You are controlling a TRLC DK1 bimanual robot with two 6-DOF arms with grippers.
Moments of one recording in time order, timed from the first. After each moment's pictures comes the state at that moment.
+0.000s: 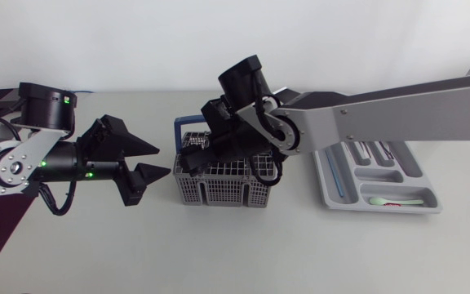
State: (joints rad) left arm -0.17 1.33 0.73 -0.15 0.56 0.66; right arm 0.74 1.83 1.25 -0.13 -0.25 0.14
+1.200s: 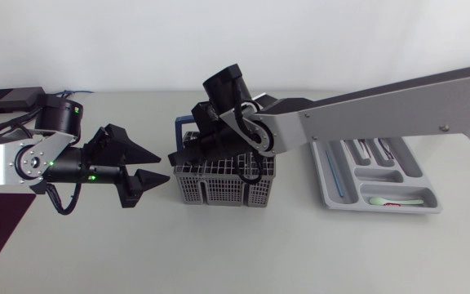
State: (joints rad) left arm -0.09 1.47 0.74 -0.15 0.69 0.74; right arm 0.75 1.95 1.34 -0.08 -0.23 0.20
